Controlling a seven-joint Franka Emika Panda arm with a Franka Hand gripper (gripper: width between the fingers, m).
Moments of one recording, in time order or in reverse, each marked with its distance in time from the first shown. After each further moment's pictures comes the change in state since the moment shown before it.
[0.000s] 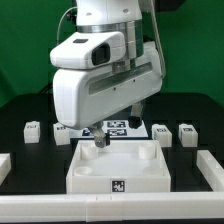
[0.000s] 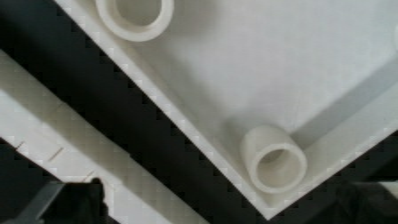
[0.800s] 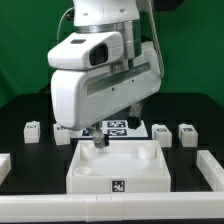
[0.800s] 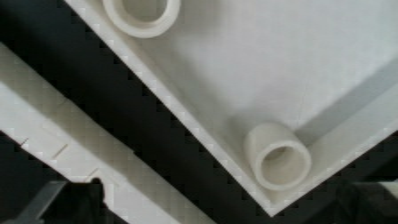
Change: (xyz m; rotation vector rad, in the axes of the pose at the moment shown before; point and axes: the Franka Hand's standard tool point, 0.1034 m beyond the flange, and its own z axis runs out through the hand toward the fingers) arm 0.000 0.003 0.000 0.004 0.010 -0.003
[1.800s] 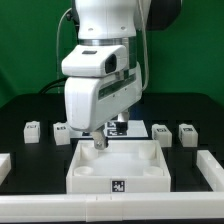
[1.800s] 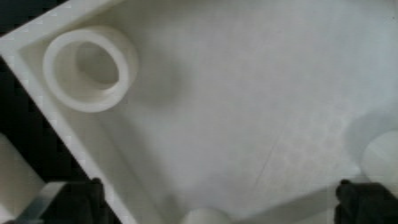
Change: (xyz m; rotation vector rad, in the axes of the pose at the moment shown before) arm -0.039 -0.030 0.024 -0.065 -0.029 -0.246
